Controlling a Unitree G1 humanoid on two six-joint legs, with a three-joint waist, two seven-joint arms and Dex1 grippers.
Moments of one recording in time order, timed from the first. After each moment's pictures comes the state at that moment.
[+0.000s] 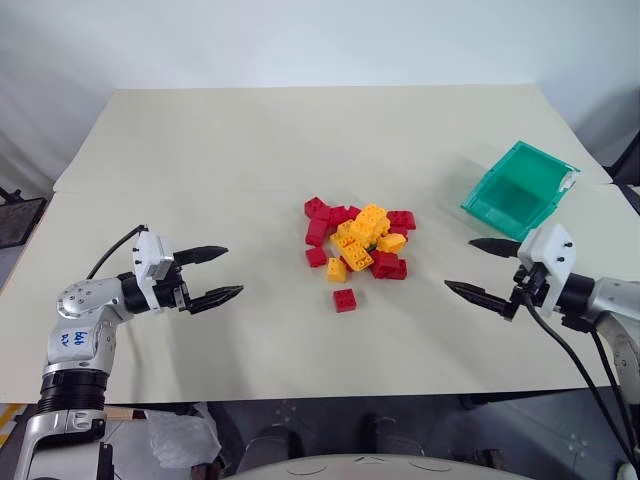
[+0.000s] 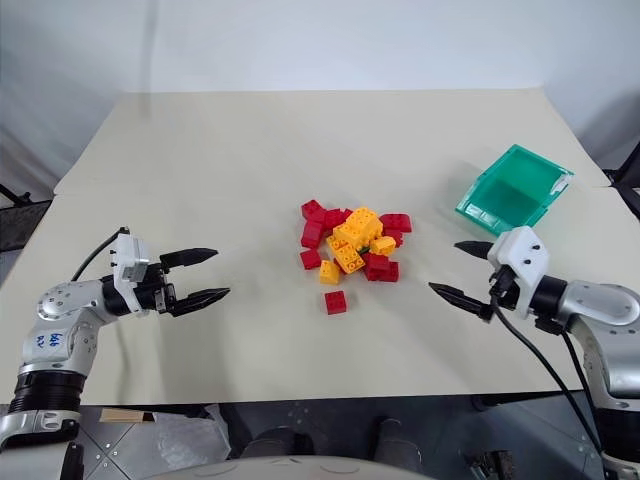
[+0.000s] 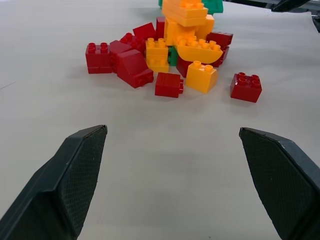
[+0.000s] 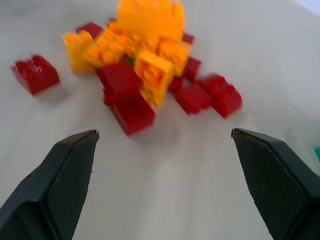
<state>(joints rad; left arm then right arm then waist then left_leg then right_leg) -0.36 0.66 0.18 0.29 -0.44 0.06 -1.22 -0.18 -0.81 -0.25 -0.25 0.40 0.36 0.94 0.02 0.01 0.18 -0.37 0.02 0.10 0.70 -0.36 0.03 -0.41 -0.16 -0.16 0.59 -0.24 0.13</state>
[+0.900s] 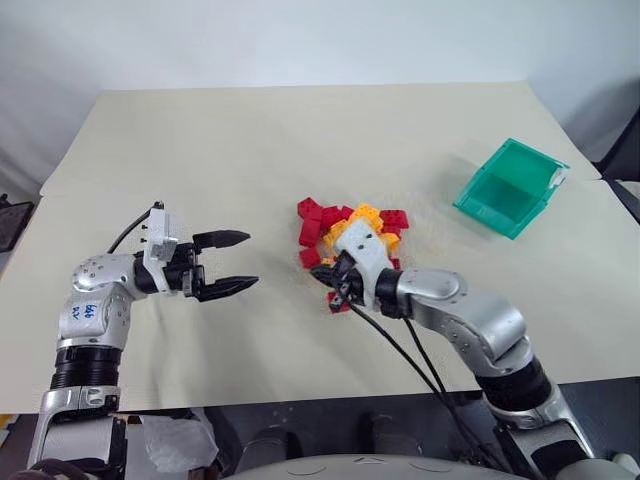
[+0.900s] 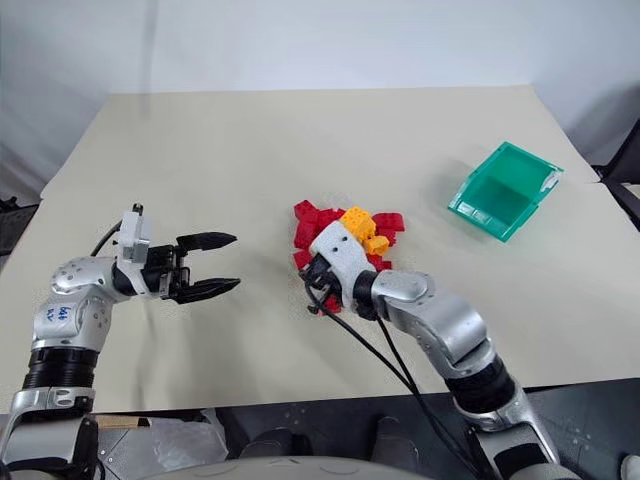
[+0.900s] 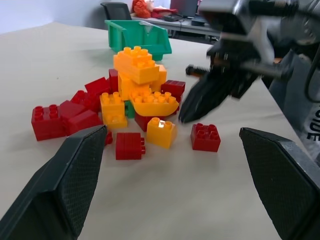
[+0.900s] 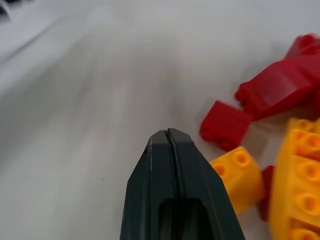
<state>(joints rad) -0.50 0.63 0.17 0.28 -0.51 0.17 -1.35 -0.58 -0.36 0.36 -0.34 0.39 0.95 0.43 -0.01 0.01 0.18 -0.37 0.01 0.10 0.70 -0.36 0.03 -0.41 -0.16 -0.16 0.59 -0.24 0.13</state>
